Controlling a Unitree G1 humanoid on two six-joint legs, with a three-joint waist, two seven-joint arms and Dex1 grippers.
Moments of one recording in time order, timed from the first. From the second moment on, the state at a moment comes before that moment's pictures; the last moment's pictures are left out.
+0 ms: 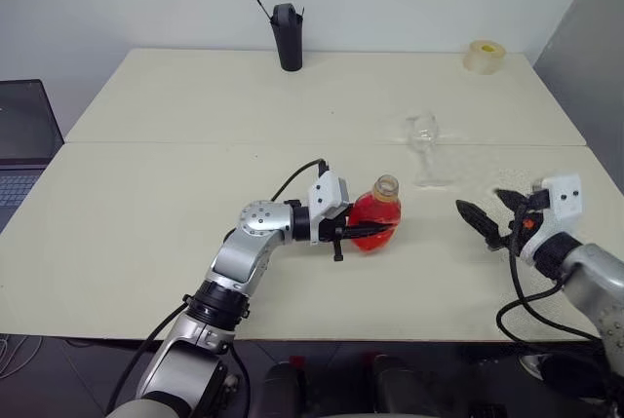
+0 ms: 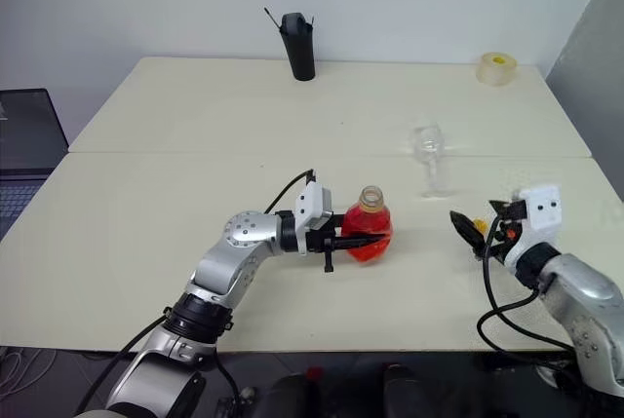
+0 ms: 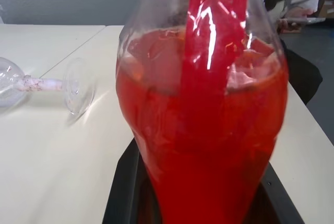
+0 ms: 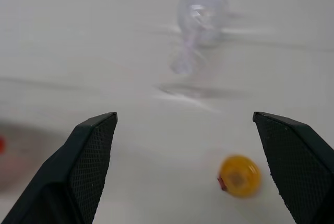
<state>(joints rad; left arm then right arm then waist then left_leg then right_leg) -0.54 0.28 -0.27 0.11 -0.27 0.17 -1.08 -0.03 -0.67 -0.34 -0.58 0.75 0.78 0.36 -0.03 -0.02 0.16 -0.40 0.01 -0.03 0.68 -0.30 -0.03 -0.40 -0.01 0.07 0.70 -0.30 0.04</state>
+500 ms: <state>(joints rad) -0.57 0.26 -0.18 0.20 -0.24 0.17 -0.88 -0.23 -0.88 -0.34 -0.75 1.05 0.87 0.43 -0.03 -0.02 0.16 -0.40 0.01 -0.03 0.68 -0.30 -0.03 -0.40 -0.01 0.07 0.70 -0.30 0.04</state>
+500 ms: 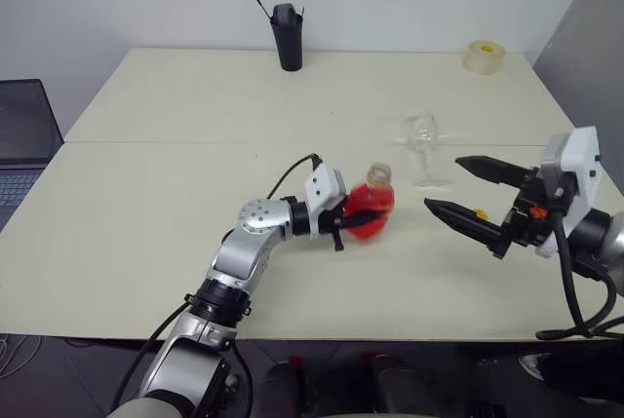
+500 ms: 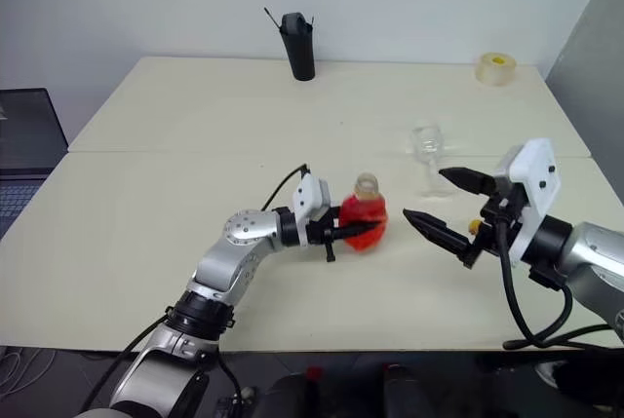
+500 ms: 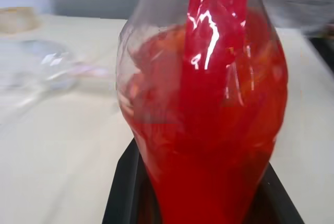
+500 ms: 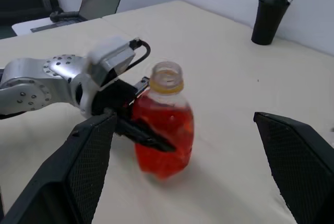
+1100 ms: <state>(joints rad) -0.39 0.26 0.12 -0.04 -0.21 0.31 -0.34 -0.59 -0.60 0.14 -0.50 0.75 0.82 0.47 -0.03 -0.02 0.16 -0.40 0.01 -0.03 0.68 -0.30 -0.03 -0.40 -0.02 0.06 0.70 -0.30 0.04</state>
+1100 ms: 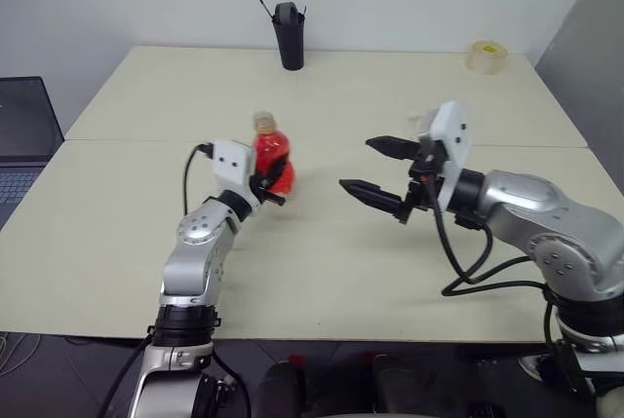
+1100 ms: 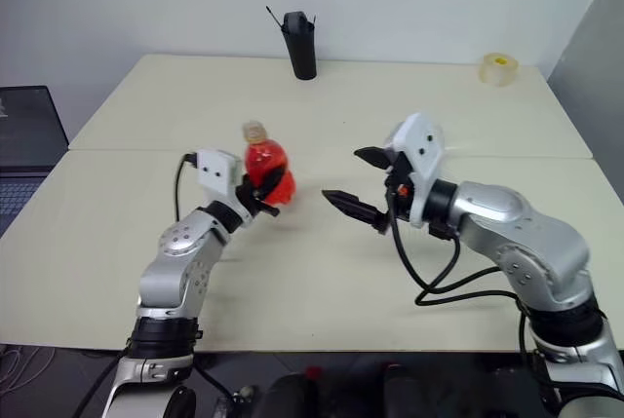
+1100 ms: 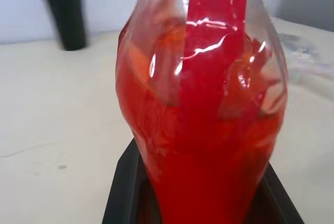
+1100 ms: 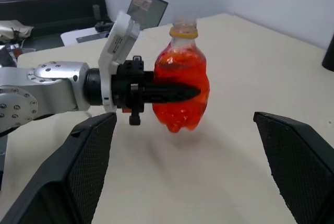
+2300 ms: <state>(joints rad) -0.36 0.21 0.23 0.01 -0.13 0.32 0.00 -0.65 -0.43 0.22 -0.42 0.54 0.80 0.55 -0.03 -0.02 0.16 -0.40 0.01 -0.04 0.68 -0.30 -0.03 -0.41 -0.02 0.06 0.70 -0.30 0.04</state>
